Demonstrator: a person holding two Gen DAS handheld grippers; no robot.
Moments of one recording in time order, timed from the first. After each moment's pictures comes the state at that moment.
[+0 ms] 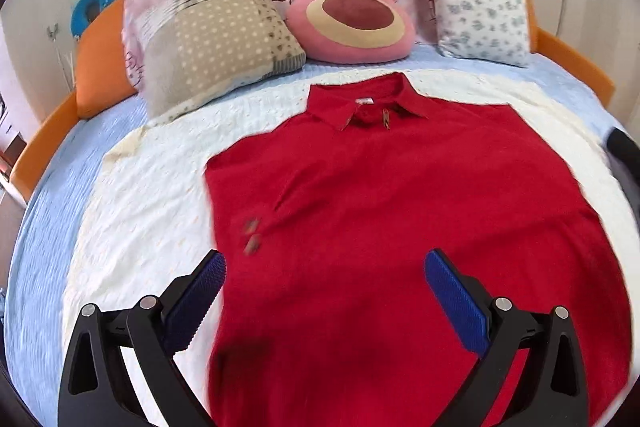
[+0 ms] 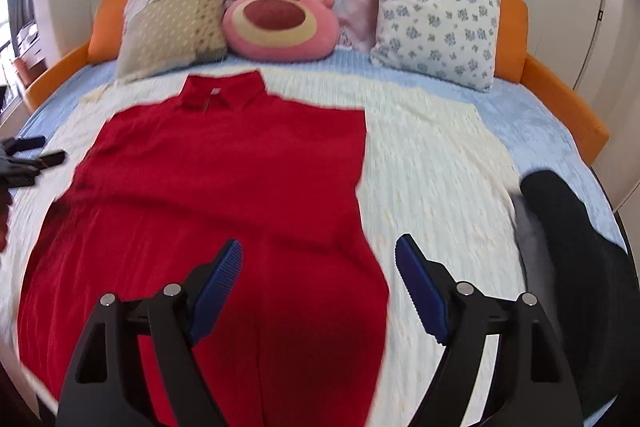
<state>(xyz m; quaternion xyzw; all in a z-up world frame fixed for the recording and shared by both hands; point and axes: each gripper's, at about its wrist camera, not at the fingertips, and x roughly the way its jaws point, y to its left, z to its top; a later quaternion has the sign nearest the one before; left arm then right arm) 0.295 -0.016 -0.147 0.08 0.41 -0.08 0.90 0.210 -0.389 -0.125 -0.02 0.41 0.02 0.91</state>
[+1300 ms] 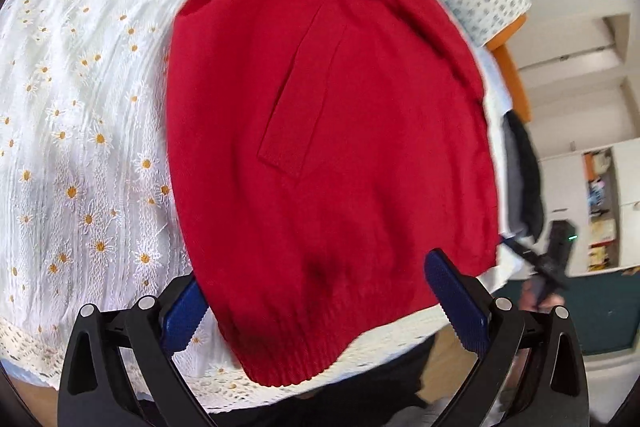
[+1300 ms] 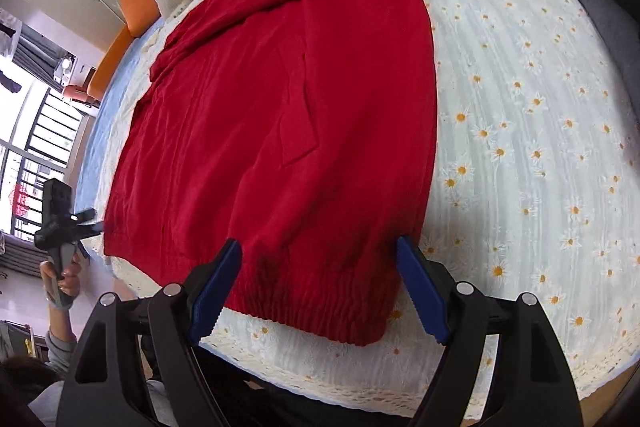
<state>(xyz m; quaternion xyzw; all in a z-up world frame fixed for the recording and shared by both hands) 0.094 0.111 -0.272 -0.25 0.59 -0.22 0.74 0.060 -0.420 -0.222 0.18 0.56 0.13 0.80</state>
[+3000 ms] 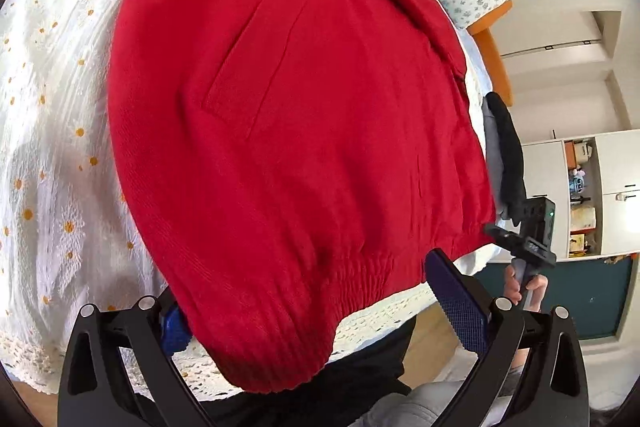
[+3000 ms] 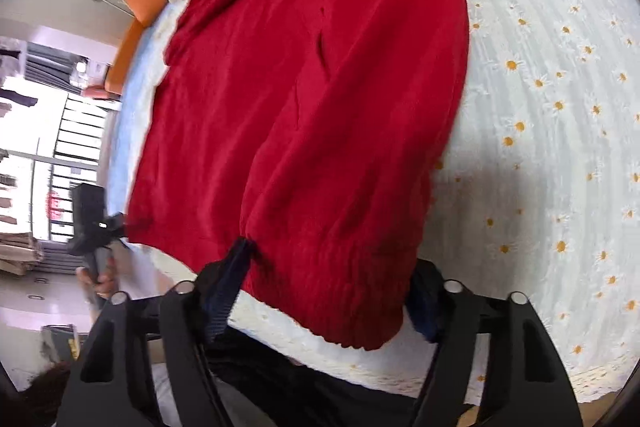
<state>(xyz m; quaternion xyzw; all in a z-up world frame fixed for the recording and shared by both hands) 0.083 0.083 -0.294 -0.25 0.61 -0.25 0.71 0.071 -0.395 -0.232 0.24 0.61 0.18 0.73</state>
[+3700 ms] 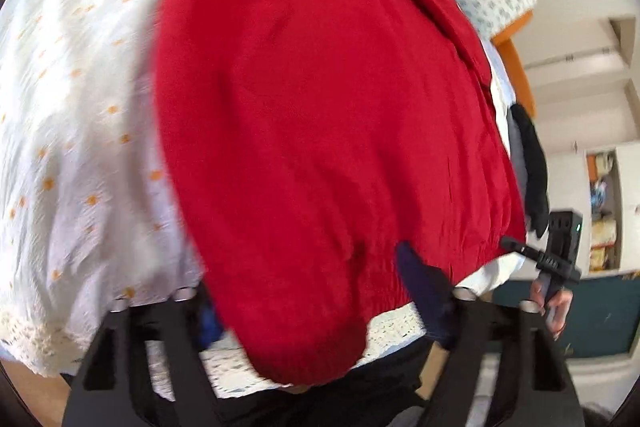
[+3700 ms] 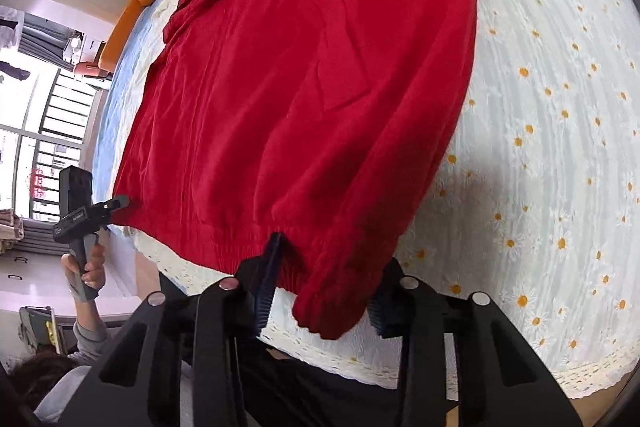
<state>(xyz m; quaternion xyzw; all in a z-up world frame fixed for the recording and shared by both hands) 0.071 0.097 -0.307 -0.26 0.61 -0.20 0.72 0.064 -0.384 -0.232 0.19 0.61 0.18 0.75</state>
